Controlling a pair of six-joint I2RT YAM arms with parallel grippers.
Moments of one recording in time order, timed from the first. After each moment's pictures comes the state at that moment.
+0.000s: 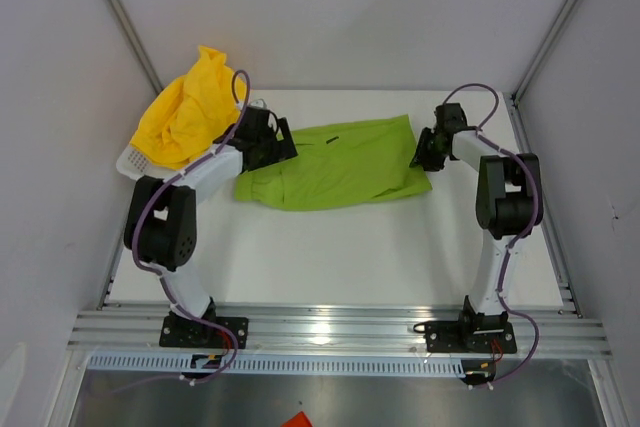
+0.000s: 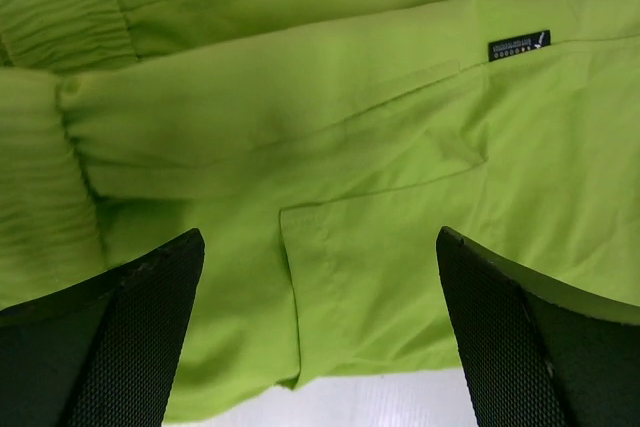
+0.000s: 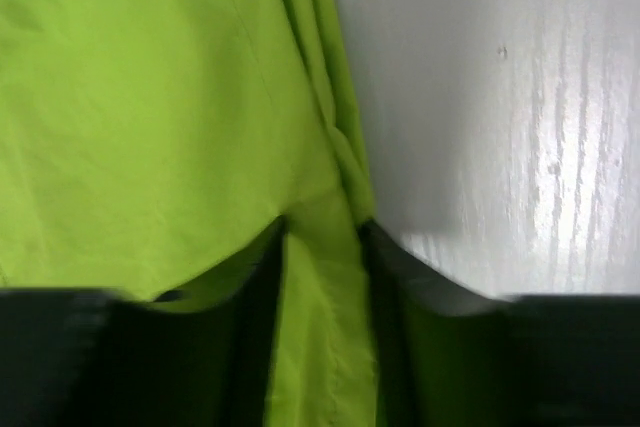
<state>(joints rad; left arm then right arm) -0.31 1.74 1.23 -0.27 -0.04 -0.56 0.08 2.07 1.46 -0.40 -0.19 0.40</state>
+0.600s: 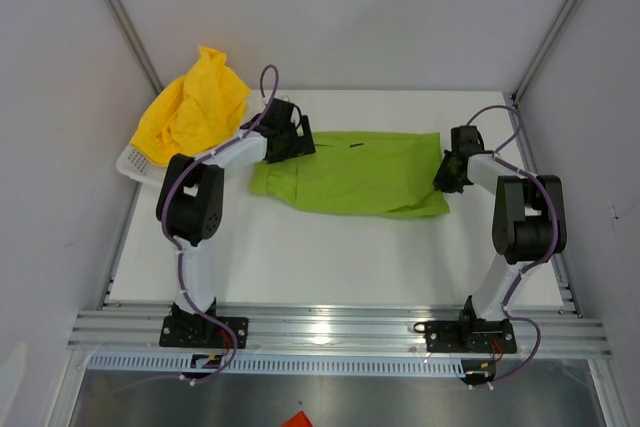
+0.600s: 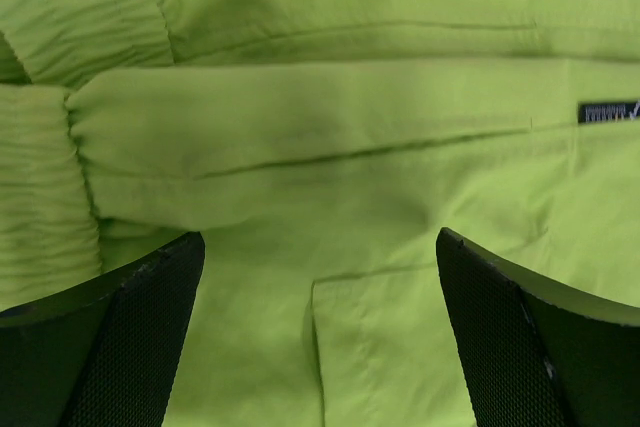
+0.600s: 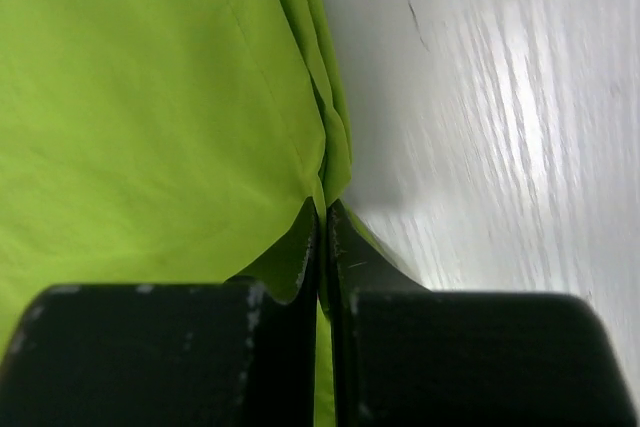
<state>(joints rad) -0.37 2.00 1.47 -0.34 -0.04 -0.53 0.03 1.85 1.15 -0.35 0.01 0.44</state>
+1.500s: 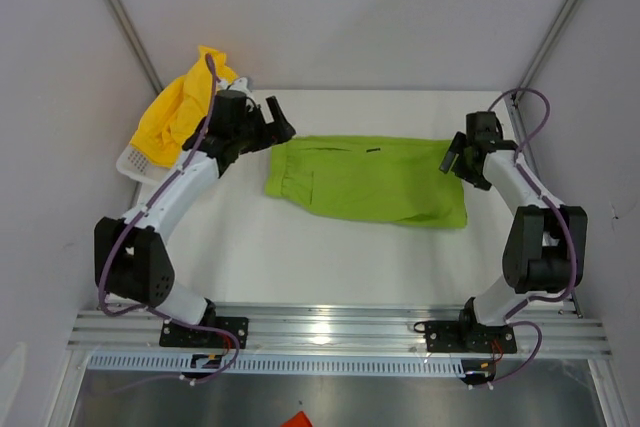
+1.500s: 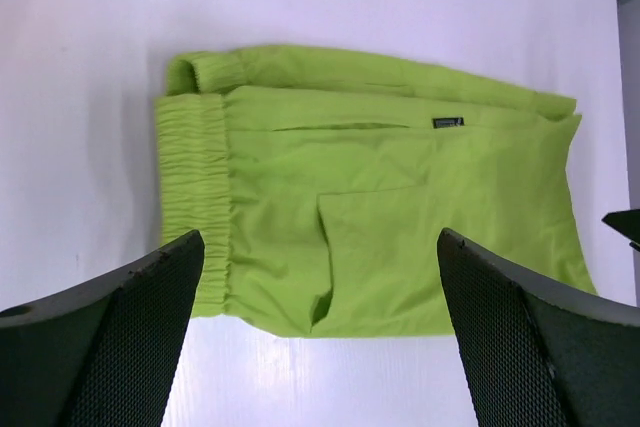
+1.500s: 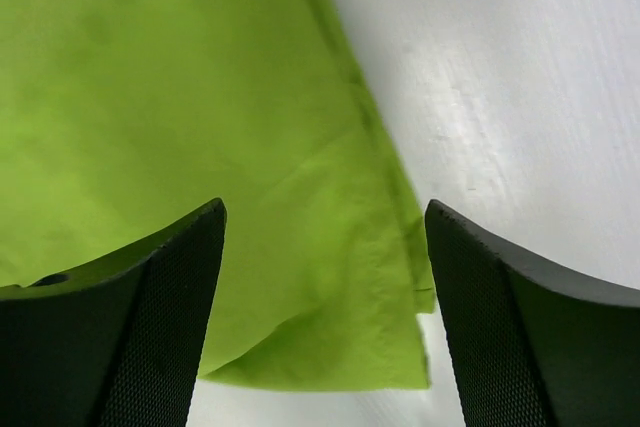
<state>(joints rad) -0.31 1.53 1.30 -0.35 0.09 -0.52 0.00 1.62 1.18 -0.56 0.20 0.44</state>
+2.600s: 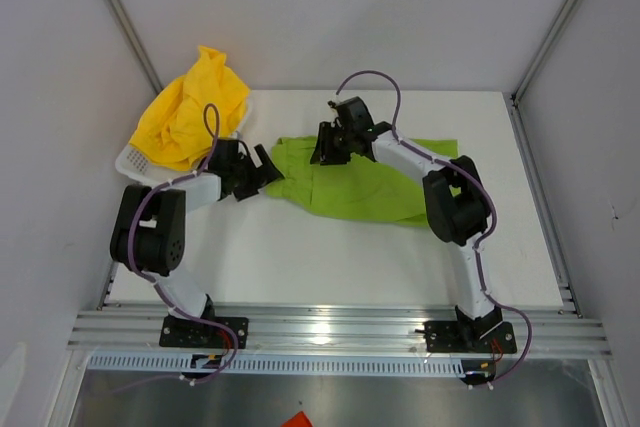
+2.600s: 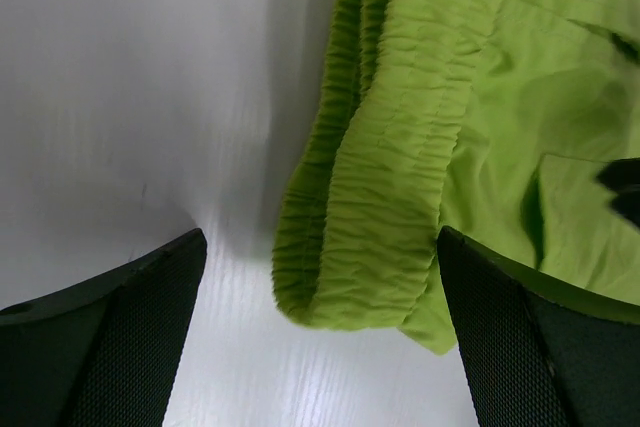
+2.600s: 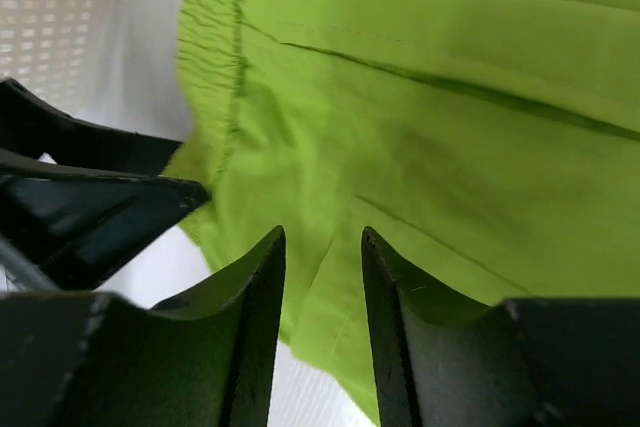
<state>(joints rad) -0.14 1.70 0.89 -0.02 0.23 -0.62 0.57 2.17 1.75 -0.35 -0.30 0.53</state>
